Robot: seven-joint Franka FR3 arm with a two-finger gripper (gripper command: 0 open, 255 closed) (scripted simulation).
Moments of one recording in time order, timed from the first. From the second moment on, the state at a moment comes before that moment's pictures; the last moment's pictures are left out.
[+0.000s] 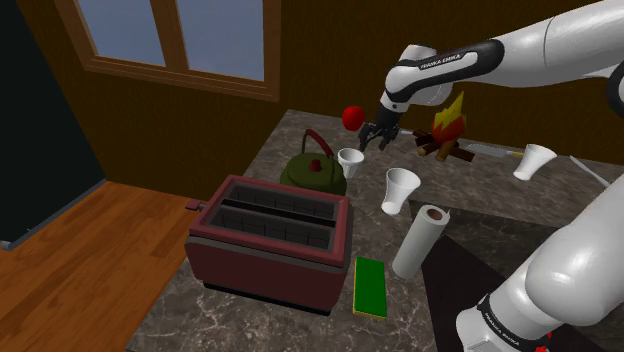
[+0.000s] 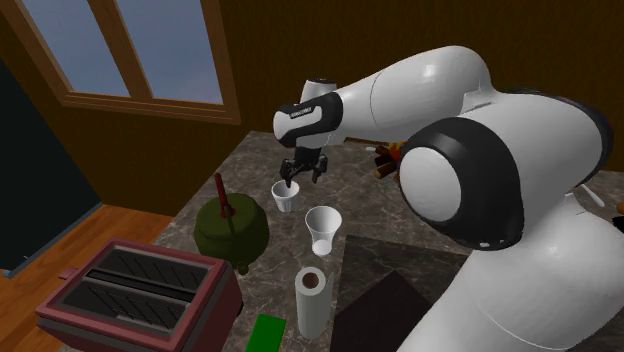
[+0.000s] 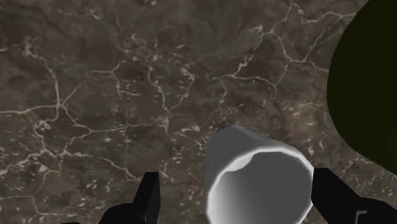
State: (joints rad) arm -0.03 -0.01 -0.15 -2.13 0.19 2.20 -0.11
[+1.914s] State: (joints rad) arm -0.05 0.23 -0.14 -2.04 0.31 2.35 -0.18
